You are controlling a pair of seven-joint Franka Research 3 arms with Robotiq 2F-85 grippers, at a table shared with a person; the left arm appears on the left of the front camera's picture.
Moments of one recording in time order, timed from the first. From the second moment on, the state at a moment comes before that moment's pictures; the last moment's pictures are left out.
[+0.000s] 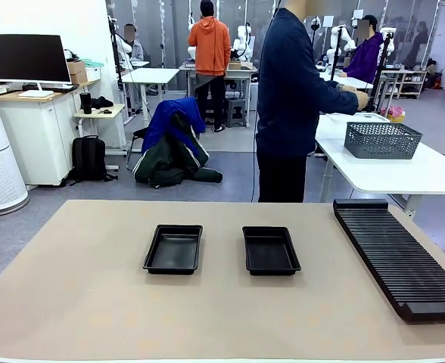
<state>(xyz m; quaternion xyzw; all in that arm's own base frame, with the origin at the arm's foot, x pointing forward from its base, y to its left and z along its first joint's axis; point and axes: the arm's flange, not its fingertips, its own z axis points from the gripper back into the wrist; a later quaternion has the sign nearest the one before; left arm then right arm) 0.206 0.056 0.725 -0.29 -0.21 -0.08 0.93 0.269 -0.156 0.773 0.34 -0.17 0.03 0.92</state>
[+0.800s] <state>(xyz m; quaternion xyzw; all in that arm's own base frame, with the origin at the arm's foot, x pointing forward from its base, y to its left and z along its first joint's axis) 0.191 0.060 0.755 -0.26 -0.22 -0.04 0.94 0.267 -0.155 0.774 0.34 -0.17 0.03 0.92</state>
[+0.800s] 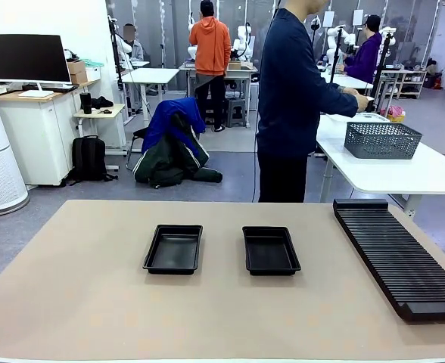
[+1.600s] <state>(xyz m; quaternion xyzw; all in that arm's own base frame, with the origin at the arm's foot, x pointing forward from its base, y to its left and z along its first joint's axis) 0.204 0.065 0.768 -0.23 -0.19 -0.02 0.95 0.267 -0.155 0.774 0.34 -0.17 0.03 0.92</state>
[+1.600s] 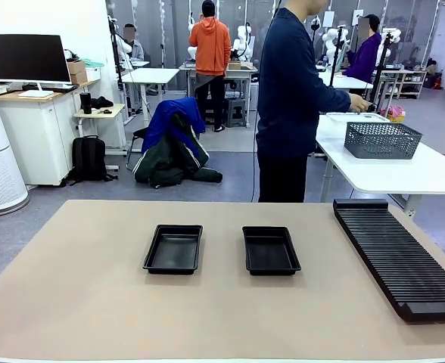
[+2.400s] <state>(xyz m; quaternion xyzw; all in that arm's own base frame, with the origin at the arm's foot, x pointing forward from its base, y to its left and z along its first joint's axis) 0.216 0.062 0.798 -0.19 -0.17 -0.02 0.97 0.267 -0.155 0.774 0.34 -0.17 0.03 0.92</state>
